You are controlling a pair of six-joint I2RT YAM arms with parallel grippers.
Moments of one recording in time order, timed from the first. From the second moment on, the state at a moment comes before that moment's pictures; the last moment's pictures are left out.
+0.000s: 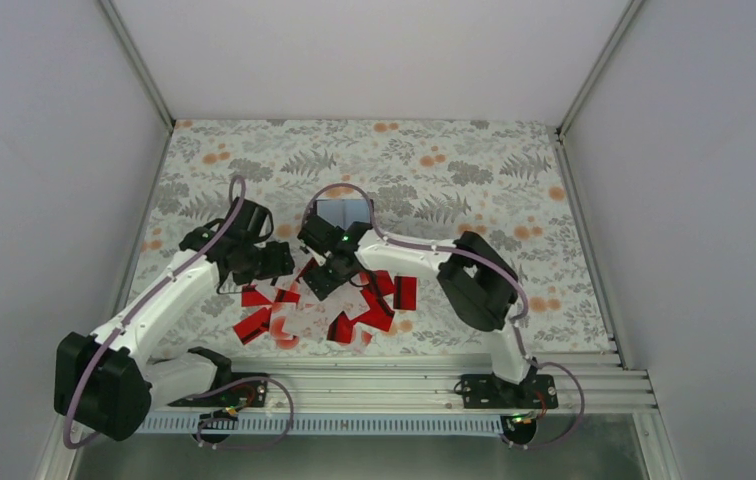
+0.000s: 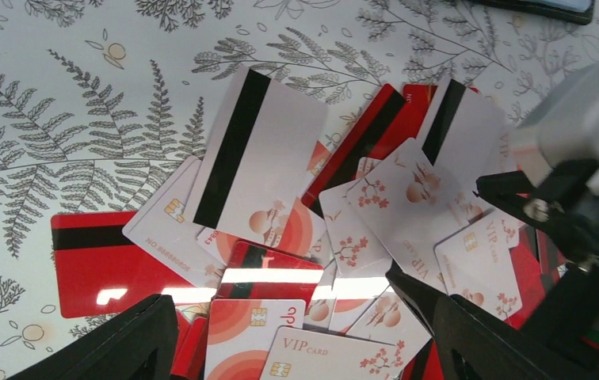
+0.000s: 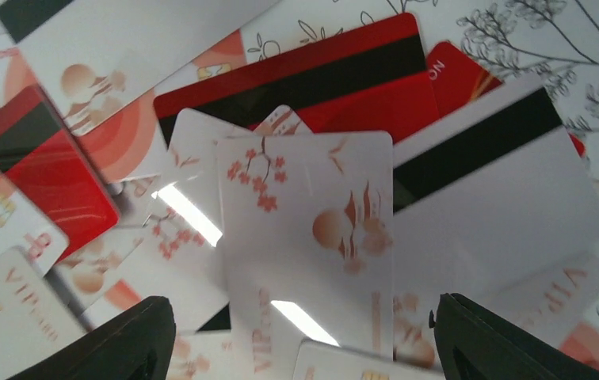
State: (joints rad) left arm -0.38 1.13 0.84 -0.86 0.10 -0.56; right arm 1.01 2.04 1.50 -0.69 -0.03 0.29
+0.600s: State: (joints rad) left arm -0.34 1.16 0.84 -0.85 0.11 -0.56; right arm 1.06 2.06 1.44 -0.67 0.07 0.27
